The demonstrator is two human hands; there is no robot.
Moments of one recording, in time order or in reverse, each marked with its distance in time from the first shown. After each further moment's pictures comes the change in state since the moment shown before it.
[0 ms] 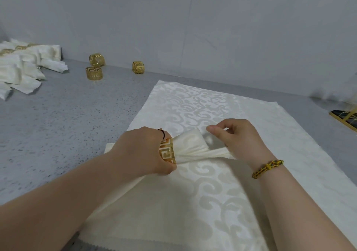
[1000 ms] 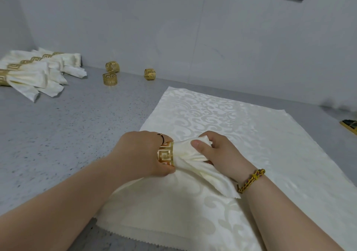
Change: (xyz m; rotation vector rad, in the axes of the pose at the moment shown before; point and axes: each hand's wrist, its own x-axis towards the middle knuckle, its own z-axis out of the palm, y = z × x) left_hand -0.013 -0.015 -0.001 0.122 0.081 0.051; right_hand -0.015 -0.015 0.032 0.212 -0.264 0.045
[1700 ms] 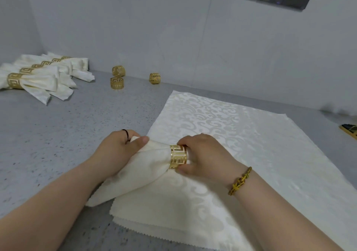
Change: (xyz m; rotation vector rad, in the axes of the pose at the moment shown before) left_hand -0.025 -0.044 -0.013 -0.725 0.122 -0.436; right_hand 0.004 -0.022 0.031 -0.915 -0.074 -0.459
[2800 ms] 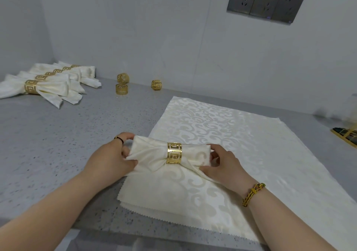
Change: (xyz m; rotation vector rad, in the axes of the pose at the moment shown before) left_hand -0.032 -0.014 -0.009 0.238 0.003 0.049; right_hand -0.048 0.022 0.005 0.491 0.015 0.511
